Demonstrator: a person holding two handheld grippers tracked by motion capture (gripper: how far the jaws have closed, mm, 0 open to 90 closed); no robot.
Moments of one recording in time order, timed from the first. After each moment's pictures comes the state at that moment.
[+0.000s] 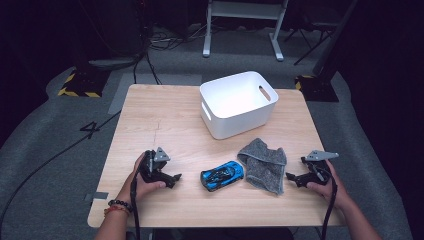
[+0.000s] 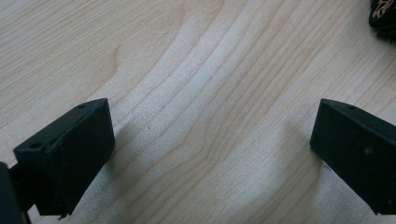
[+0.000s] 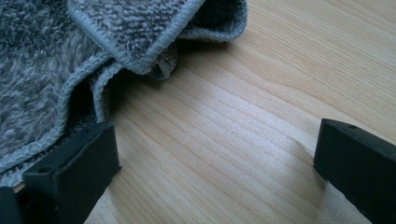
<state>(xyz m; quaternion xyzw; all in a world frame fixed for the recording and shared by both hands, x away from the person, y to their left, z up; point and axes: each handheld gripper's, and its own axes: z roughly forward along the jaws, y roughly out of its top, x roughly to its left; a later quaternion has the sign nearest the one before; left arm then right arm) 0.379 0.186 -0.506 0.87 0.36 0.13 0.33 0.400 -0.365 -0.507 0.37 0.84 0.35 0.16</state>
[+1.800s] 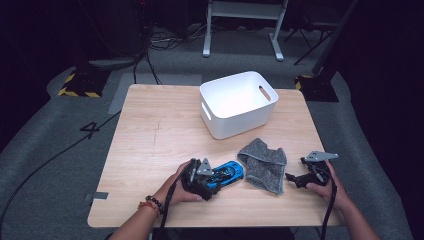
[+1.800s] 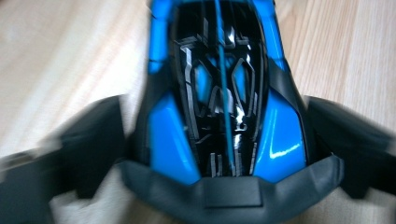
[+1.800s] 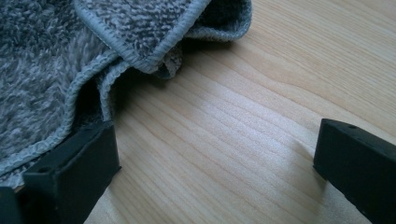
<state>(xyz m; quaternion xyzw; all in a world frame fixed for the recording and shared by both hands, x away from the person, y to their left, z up) 0.364 0.070 -0.504 0.91 0.19 0.07 0.37 0.397 -0.363 -0.507 0.38 0.84 0.35 0.16</state>
